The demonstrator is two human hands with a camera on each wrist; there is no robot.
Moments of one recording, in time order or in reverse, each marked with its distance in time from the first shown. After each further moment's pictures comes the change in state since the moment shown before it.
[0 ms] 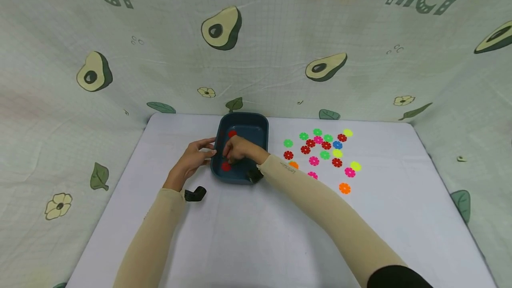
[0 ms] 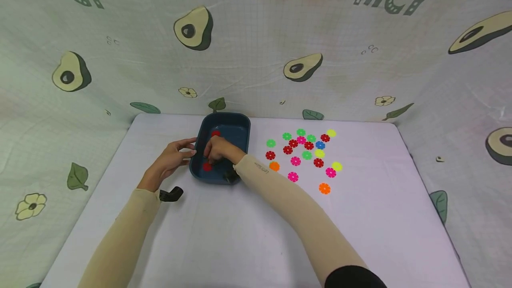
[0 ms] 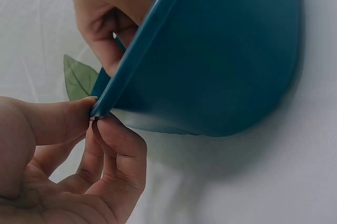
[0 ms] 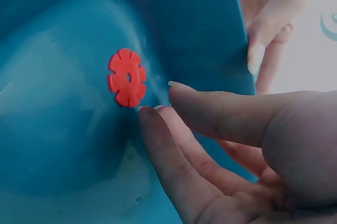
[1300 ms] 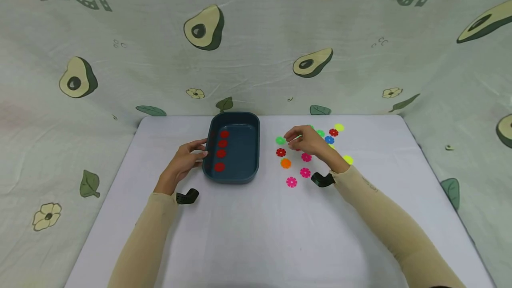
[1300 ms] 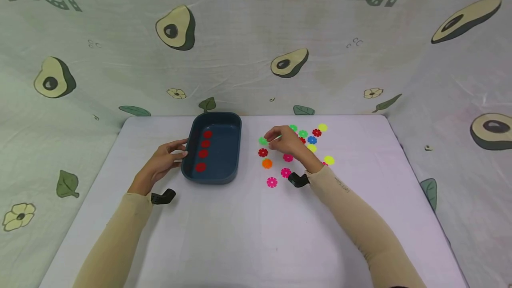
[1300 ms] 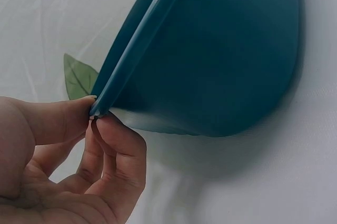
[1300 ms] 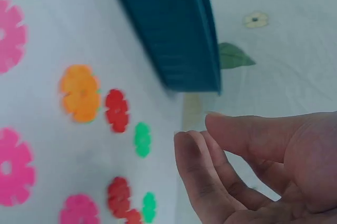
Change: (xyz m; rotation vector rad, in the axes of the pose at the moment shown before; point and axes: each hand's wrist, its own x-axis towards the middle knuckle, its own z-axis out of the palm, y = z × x) left_hand 0.000 0.001 0.002 0.010 0.015 -0.038; right_hand -0.150 0.126 -0.081 0.191 0.384 0.052
